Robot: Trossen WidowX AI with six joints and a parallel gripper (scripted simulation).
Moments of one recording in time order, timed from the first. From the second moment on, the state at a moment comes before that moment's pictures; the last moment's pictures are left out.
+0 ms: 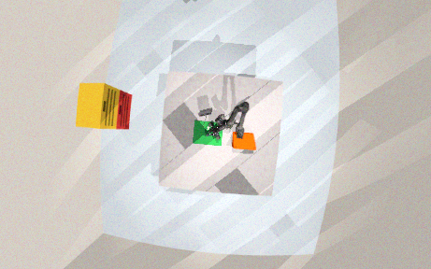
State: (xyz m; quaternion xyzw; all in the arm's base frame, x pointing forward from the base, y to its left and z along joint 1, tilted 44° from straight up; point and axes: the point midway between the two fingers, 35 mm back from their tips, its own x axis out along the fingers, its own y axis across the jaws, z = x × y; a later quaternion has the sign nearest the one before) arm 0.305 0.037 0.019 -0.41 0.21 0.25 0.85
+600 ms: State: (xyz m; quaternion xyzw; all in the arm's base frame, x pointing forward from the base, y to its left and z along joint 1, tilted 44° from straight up) arm 0.305 0.029 0.011 -0.41 0.22 0.25 0.85
